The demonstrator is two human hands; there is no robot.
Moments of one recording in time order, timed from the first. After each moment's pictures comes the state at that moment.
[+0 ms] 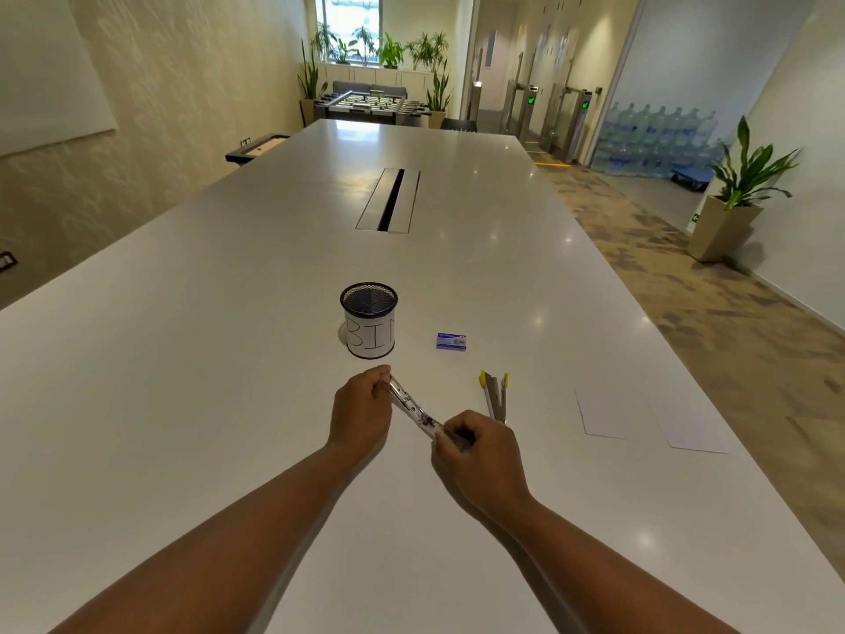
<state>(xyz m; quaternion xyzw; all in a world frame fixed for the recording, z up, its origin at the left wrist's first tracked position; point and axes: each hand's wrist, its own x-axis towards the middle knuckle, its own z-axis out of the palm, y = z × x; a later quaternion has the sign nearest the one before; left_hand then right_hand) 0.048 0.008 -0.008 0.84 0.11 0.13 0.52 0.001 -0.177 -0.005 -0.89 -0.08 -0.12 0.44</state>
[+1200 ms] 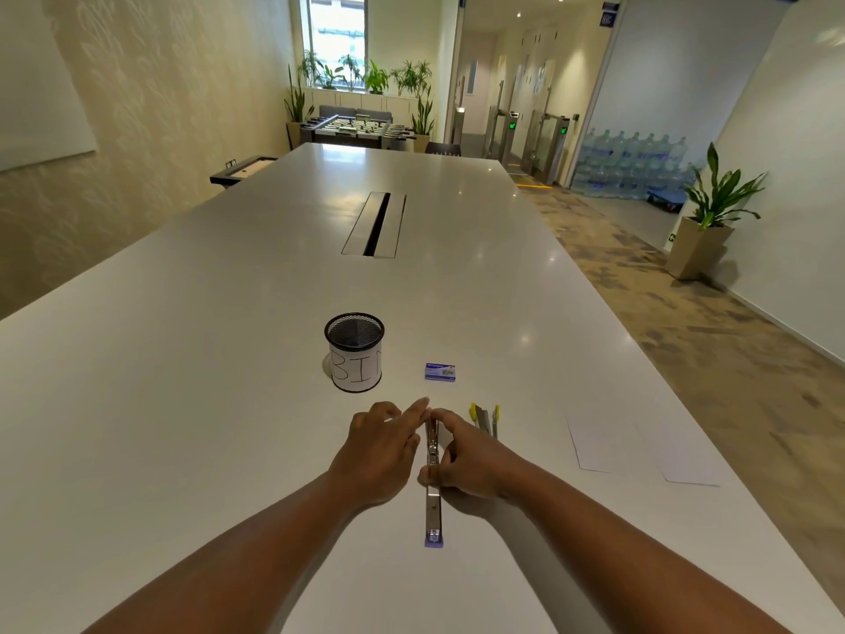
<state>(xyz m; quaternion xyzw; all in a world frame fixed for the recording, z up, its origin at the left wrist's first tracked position) 0.066 -0.001 -0.025 0.96 -0.14 0.08 0.22 0.051 -0.185 0.049 -0.91 -0.13 0.20 0.33</state>
